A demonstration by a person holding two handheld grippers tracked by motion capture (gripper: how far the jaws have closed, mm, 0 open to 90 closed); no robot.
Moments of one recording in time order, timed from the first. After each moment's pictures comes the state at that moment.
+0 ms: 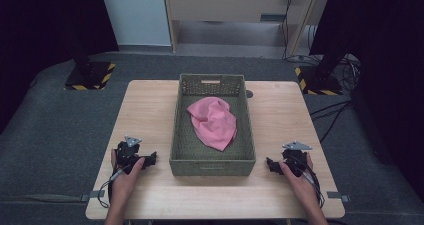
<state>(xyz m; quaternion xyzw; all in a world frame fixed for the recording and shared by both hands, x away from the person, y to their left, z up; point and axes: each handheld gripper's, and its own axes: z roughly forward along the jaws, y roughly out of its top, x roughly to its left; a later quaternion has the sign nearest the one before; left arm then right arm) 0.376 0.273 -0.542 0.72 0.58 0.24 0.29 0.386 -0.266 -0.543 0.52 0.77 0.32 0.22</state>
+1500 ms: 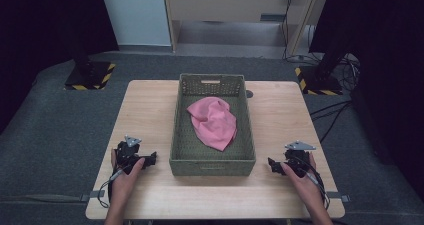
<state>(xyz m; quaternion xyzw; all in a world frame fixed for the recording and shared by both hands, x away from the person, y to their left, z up) 0.376 0.273 -0.542 0.72 0.58 0.24 0.29 0.378 -0.268 -0.526 0.51 0.77 0.33 0.21</state>
